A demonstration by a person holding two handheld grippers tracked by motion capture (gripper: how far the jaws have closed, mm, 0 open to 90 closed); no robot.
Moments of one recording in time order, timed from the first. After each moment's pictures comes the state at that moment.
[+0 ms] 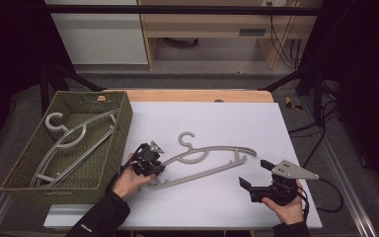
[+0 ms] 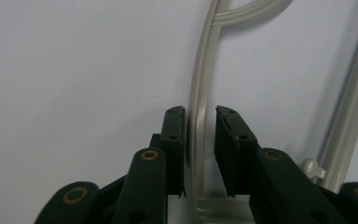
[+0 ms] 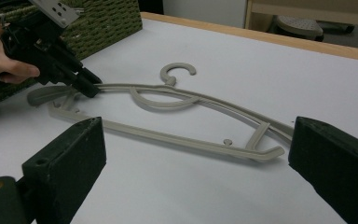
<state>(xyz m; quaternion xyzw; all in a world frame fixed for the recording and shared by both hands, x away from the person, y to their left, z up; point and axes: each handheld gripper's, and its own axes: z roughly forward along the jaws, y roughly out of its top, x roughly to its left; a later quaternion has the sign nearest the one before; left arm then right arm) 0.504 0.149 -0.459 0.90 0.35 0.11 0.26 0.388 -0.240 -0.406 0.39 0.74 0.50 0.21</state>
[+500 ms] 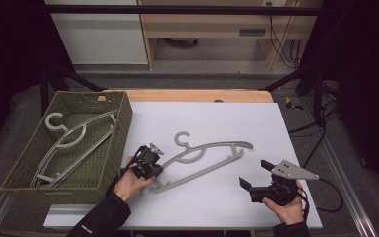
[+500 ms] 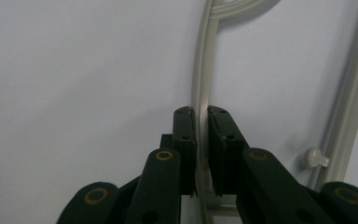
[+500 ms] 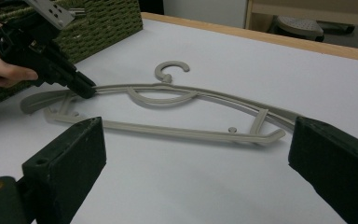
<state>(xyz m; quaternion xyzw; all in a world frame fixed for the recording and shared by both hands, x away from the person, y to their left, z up) 0.492 0.146 -0.456 0.89 0.38 0.11 0.24 0.388 -0.240 -0.406 0.40 0.74 0.50 0.21</state>
